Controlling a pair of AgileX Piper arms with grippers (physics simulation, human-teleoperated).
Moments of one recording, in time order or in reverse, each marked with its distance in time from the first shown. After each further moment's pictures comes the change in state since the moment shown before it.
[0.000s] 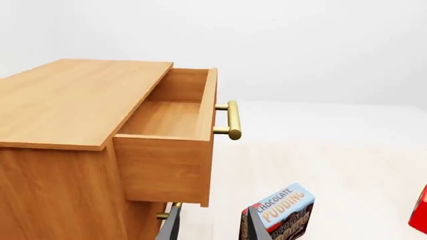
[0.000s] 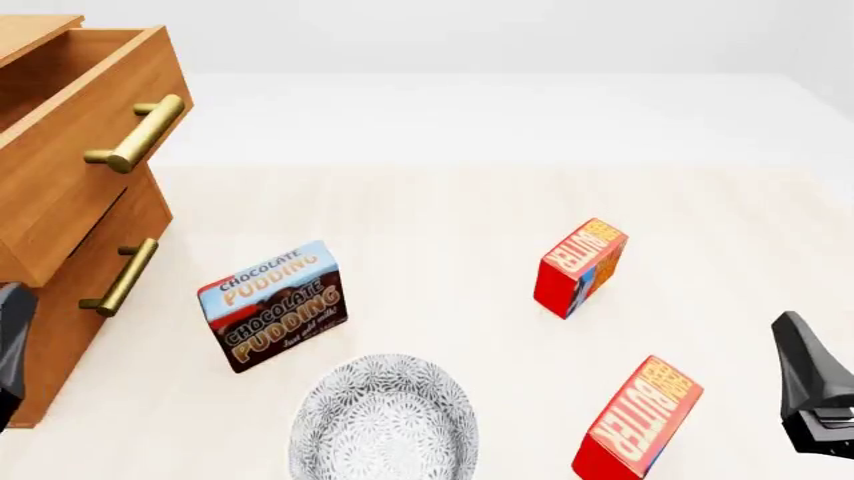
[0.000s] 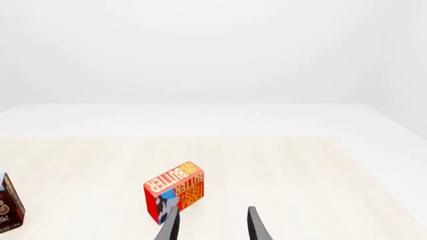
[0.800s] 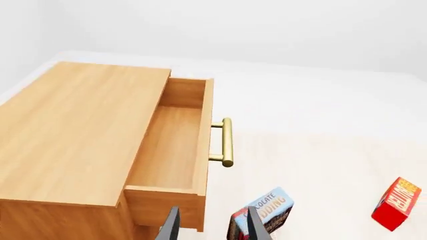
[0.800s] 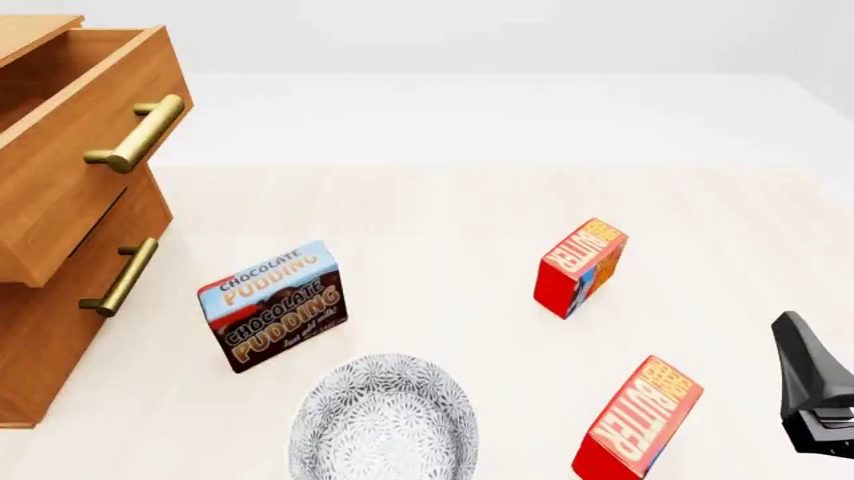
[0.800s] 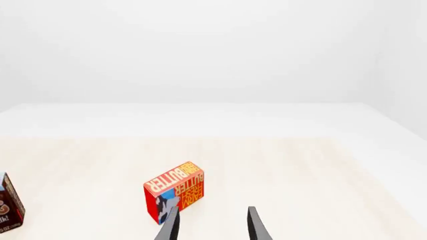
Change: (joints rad) left arm -0.013 0.341 -0.614 0.481 -0.032; right arm 0.000 0.000 0.000 0.000 0.000
